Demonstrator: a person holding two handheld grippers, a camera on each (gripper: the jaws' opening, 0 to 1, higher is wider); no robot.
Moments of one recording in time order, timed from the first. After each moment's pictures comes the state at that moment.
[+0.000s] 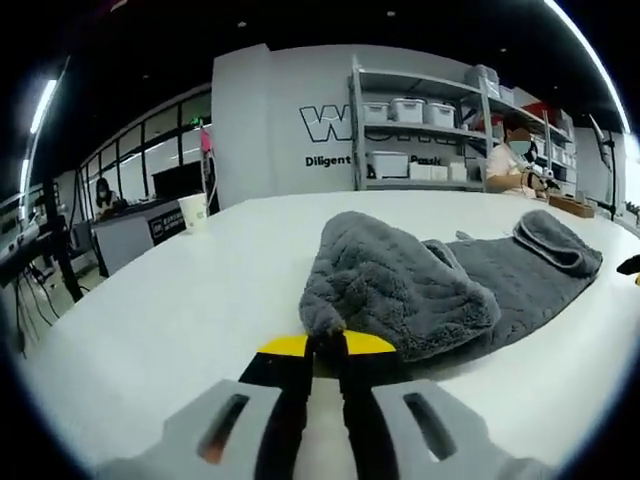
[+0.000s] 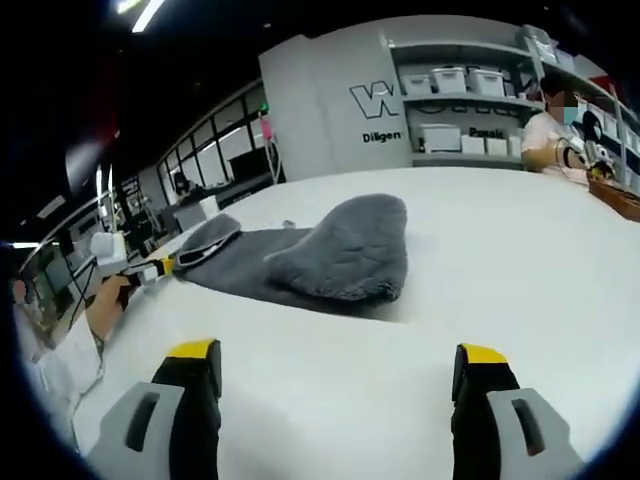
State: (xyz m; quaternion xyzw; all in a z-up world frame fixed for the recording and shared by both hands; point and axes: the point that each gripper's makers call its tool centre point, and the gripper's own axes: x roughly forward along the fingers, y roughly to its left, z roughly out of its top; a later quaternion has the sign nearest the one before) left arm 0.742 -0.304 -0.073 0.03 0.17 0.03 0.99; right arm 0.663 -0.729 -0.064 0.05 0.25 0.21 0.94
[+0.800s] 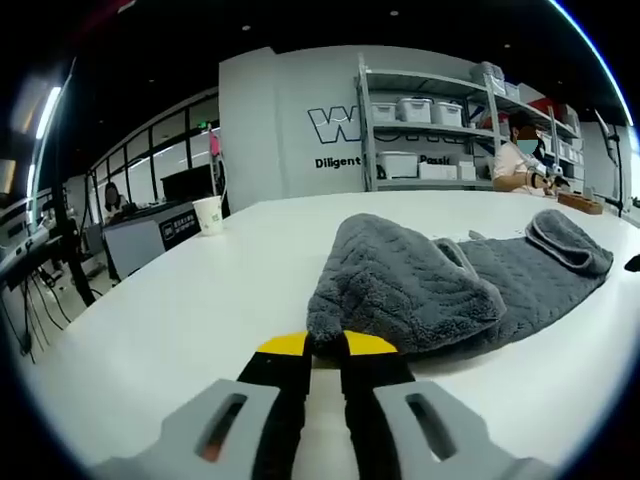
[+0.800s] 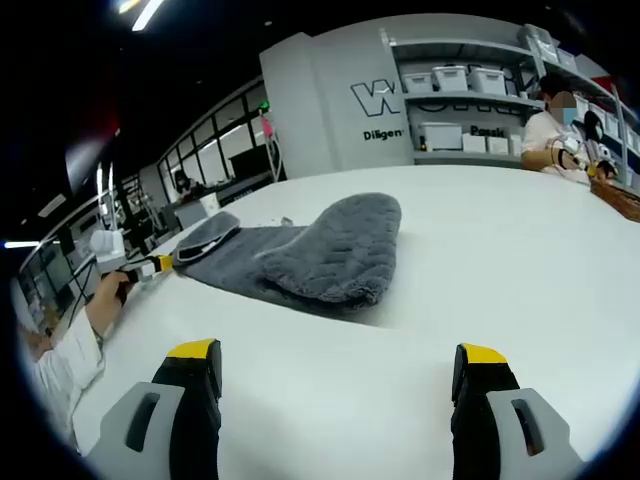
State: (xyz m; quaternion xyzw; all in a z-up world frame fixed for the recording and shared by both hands) left arm 0.733 -0.285 -0.068 0.02 0.17 0.05 0.98; right arm 0.659 -0.726 -0.067 0.05 0.26 0.21 0.94
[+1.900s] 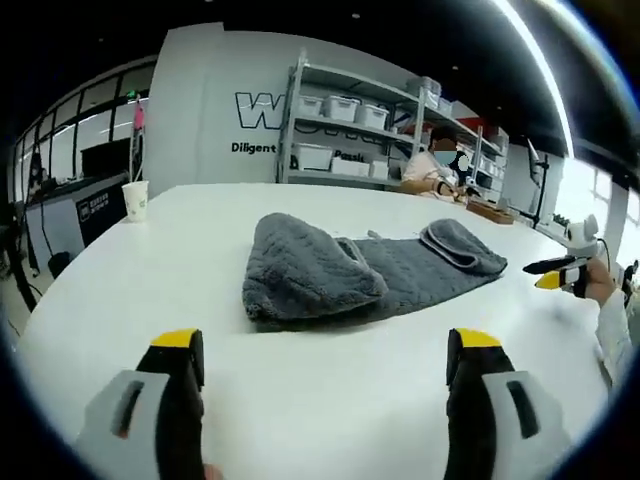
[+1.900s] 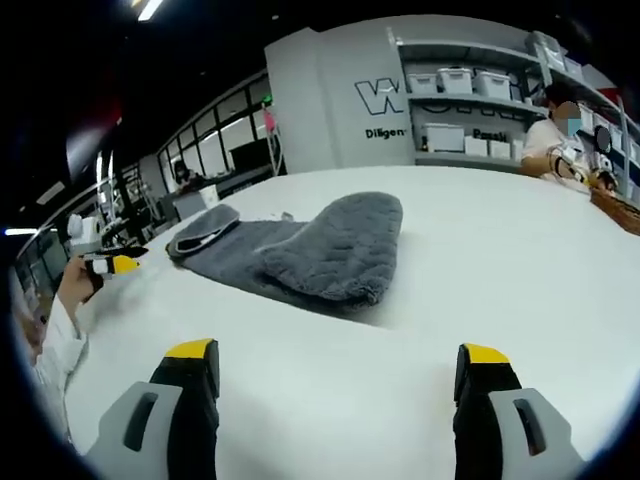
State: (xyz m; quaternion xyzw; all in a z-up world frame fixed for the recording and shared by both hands) left arm 0.683 -0.321 -0.048 -0.03 0.20 -0.17 0.96; right arm 0.659 -0.724 -0.066 0.02 0.26 0.21 0.94
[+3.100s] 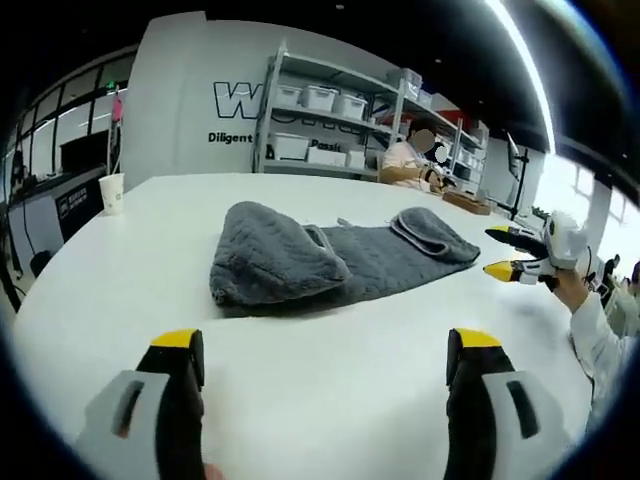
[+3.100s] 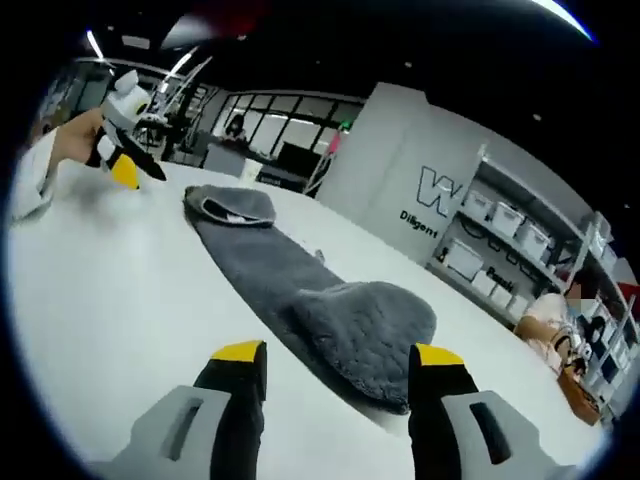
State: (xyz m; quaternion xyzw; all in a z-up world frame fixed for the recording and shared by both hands) left arm 0.666 -0.343 -0.049 -0.04 0.22 -0.22 0.95; right arm 0.684 -0.654 -0.037 -0.26 0.09 0.23 0.93
